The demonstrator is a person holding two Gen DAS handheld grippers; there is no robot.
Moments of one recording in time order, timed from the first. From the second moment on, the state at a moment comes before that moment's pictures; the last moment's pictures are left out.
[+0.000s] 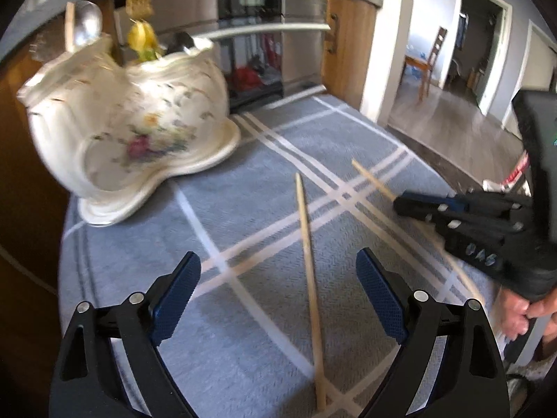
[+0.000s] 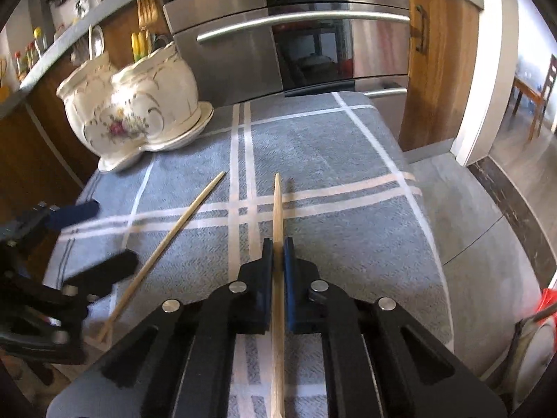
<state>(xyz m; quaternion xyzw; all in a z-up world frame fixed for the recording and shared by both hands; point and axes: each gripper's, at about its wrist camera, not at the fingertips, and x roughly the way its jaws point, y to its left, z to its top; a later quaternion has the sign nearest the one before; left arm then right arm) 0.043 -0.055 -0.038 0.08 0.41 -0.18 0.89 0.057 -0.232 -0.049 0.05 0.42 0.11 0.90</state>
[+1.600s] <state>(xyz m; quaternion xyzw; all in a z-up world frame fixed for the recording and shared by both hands) 0.038 0.040 0.074 0.00 0.25 -0.17 0.95 0.091 -0.177 0.043 0.07 0.30 0.21 0.93</state>
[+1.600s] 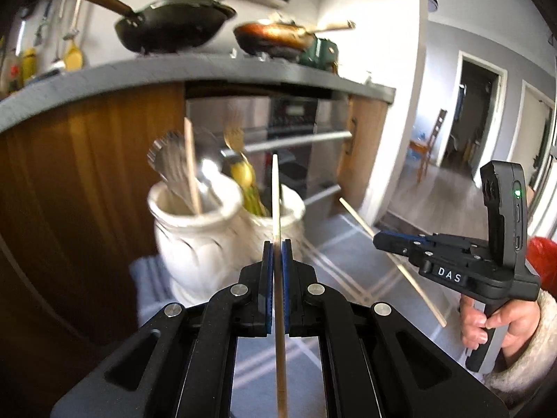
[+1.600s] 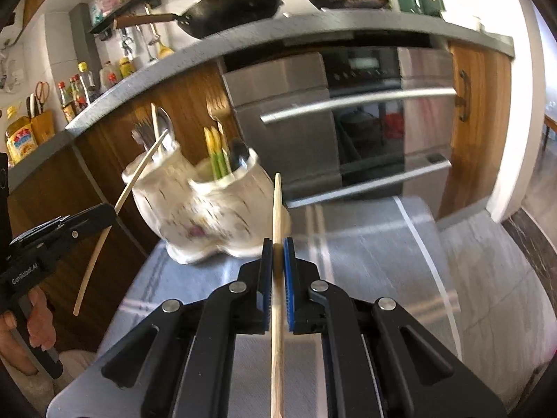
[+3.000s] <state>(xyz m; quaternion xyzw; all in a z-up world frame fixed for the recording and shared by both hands) 0.150 0.093 0.097 -0.08 0.10 -0.17 0.98 0.223 -0.123 0.071 0.18 0.10 0.24 0.95</state>
